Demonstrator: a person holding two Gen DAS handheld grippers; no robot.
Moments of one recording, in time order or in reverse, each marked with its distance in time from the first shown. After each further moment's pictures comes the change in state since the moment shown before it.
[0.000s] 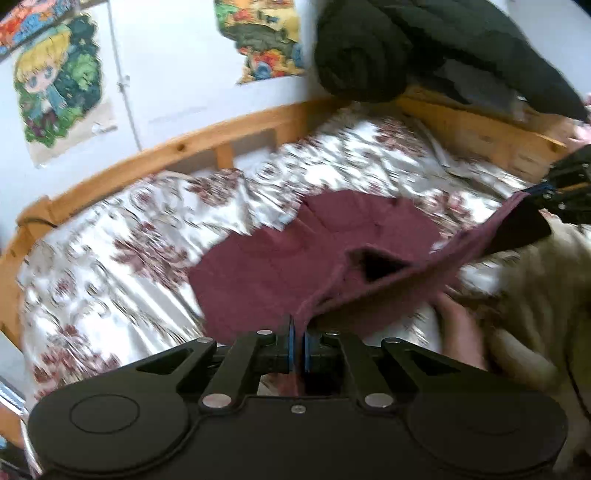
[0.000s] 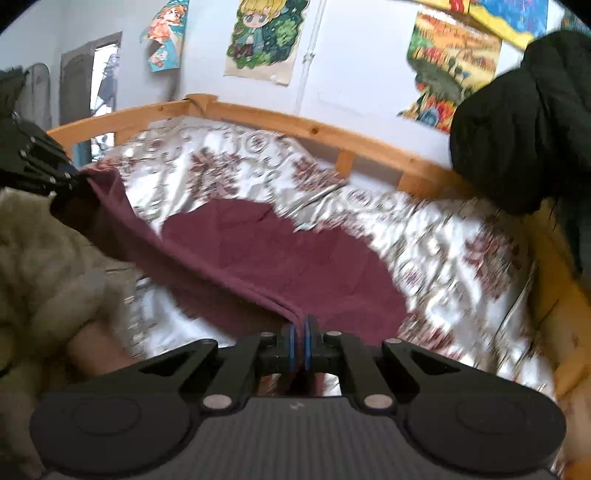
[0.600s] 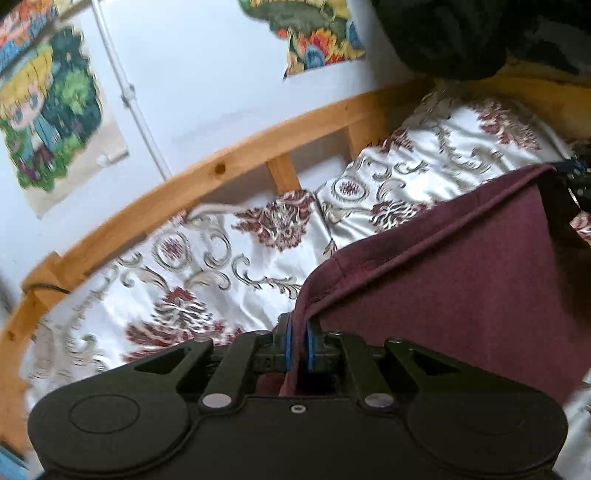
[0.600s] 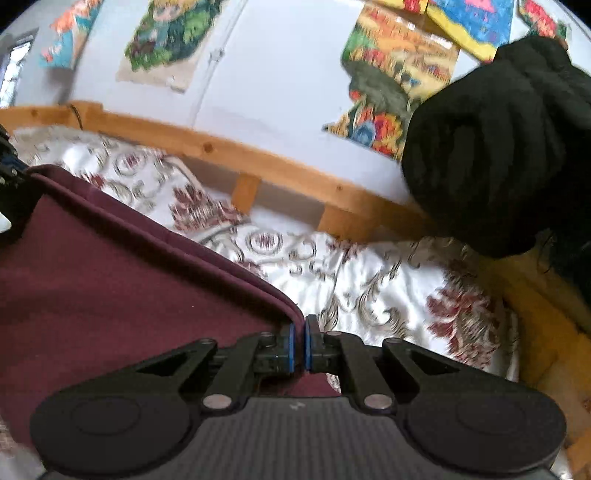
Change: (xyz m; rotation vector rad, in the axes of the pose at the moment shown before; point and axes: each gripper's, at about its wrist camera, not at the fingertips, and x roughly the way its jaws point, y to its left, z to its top) left arm 0.215 0.063 0.072 0.079 -0.027 0.212; right arm 0.228 -0.061 0.027 0.041 -0.144 -0.302
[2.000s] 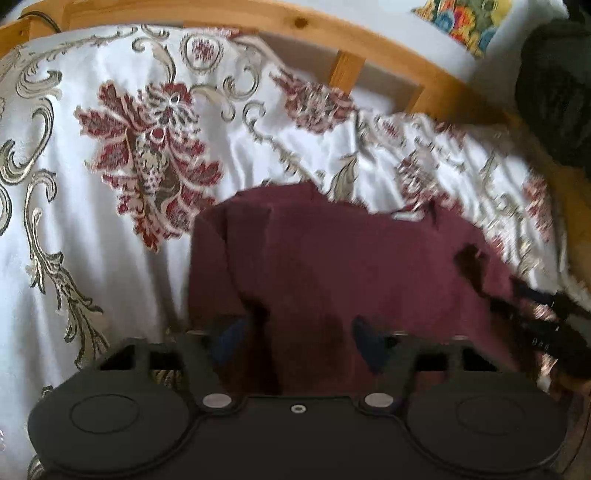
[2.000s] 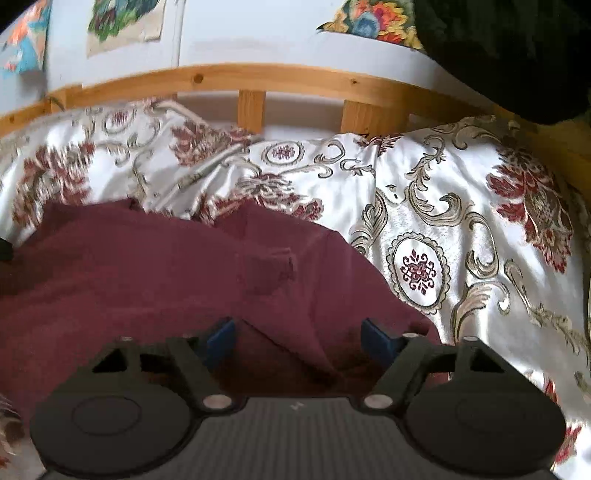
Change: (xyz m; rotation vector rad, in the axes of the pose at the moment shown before) left arm 0.047 0.042 -0.069 -0.628 0.277 -0.262; right arm 0.062 0.002 -0.041 0.173 0.224 0.138
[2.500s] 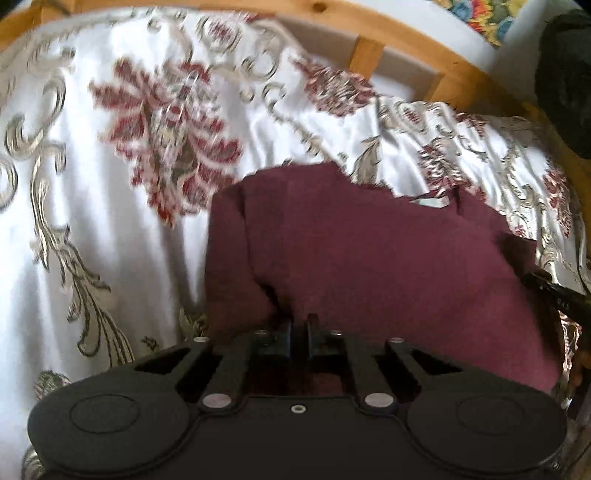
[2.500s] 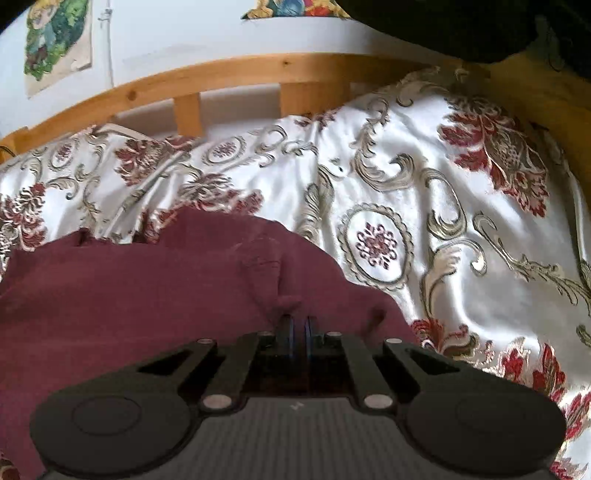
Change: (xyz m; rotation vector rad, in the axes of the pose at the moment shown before) left arm 0.010 0.011 -0.009 -0.036 0.017 0.040; right arm 0.013 -0.040 -0.005 0.226 0.030 -0.043
